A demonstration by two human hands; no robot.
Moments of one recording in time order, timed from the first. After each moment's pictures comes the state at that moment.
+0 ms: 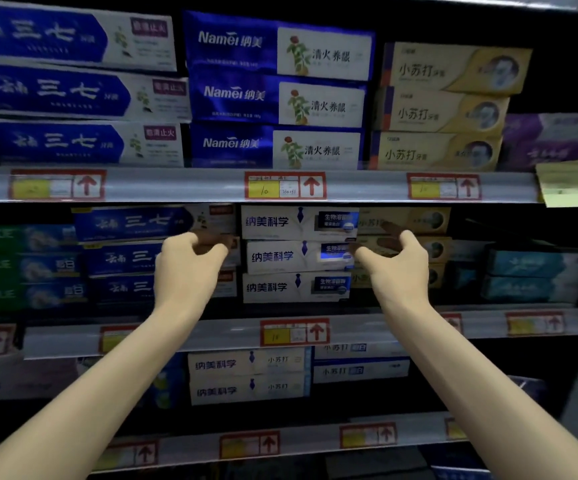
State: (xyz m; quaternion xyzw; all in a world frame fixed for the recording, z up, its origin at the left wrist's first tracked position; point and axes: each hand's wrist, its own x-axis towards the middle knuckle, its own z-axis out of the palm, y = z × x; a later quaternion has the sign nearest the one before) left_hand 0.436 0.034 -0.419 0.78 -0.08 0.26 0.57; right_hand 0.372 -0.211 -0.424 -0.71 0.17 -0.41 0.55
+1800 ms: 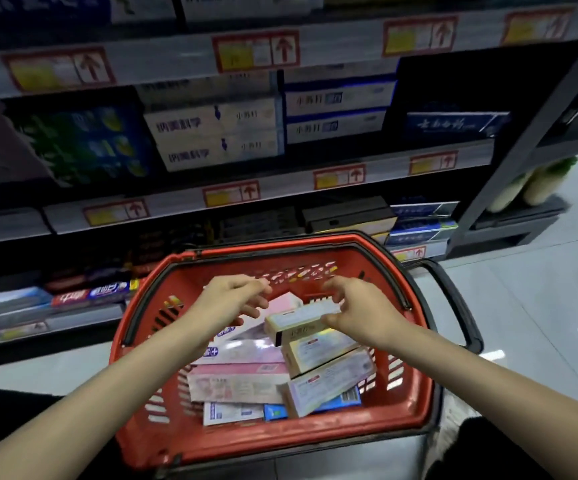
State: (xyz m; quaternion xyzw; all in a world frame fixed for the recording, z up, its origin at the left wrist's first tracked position) left_hand 0.260 0.068 -0.709 0.81 -0.04 -0.30 0.50; right_hand 0.164 -0.154 -0.739 -0.95 0.13 0.09 0.28
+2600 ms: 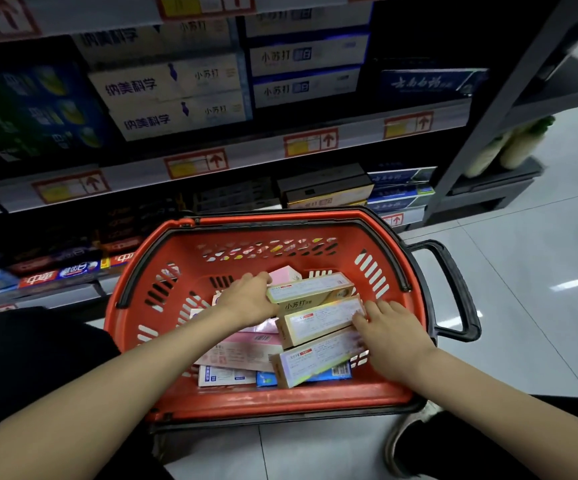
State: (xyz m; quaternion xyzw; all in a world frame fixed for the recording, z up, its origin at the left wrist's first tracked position) left_hand 0.252 0.008 -0.800 0.91 -0.24 -0.31 0.11; right_hand 0.065 -0.189 -0.781 -0.96 0.03 0.25 -0.10
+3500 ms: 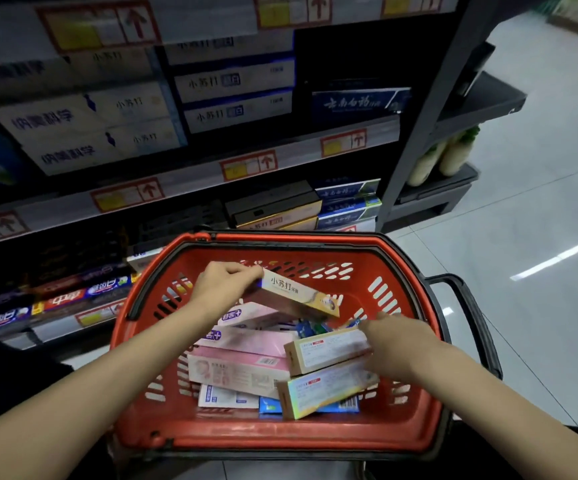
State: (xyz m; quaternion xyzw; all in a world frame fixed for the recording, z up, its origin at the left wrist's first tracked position) left_hand 0.252 -0.062 -0.763 0.85 -0.11 -0.26 0.44; right_hand 0.046 -0.246 -0.724 -0.91 0.21 0.36 0.04
